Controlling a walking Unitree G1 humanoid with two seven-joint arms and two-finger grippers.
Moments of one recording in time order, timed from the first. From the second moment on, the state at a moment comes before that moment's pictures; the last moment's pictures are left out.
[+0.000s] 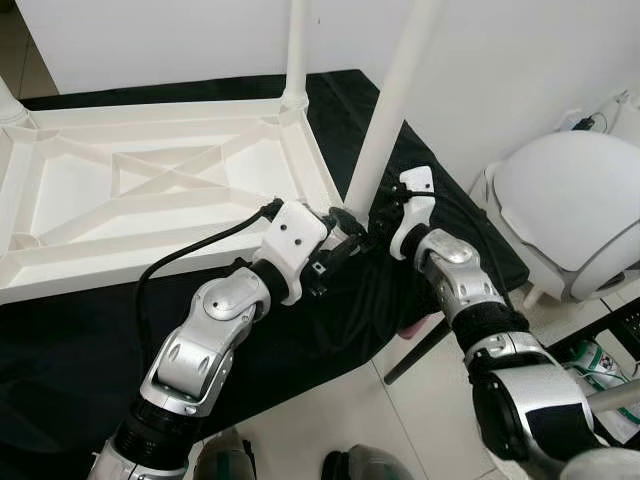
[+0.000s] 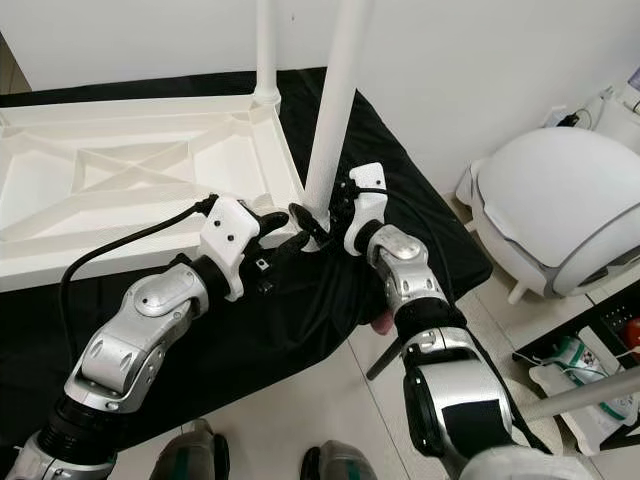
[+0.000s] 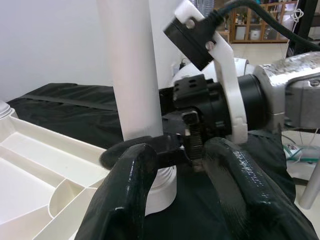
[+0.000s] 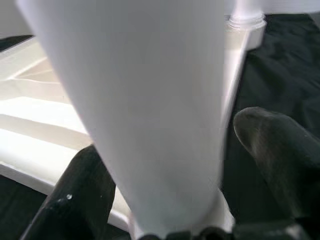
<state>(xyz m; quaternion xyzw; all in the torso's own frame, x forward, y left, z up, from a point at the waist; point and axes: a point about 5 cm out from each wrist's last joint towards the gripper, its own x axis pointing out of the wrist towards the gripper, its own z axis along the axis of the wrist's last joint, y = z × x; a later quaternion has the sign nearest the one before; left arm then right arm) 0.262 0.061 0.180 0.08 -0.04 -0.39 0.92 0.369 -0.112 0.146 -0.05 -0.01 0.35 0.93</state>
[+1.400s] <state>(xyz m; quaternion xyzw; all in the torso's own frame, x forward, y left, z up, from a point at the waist) 0.261 0.062 0.181 0.08 -0.04 -0.38 0.92 0.361 -0.095 0.131 0.00 -0.01 0.20 0.98</state>
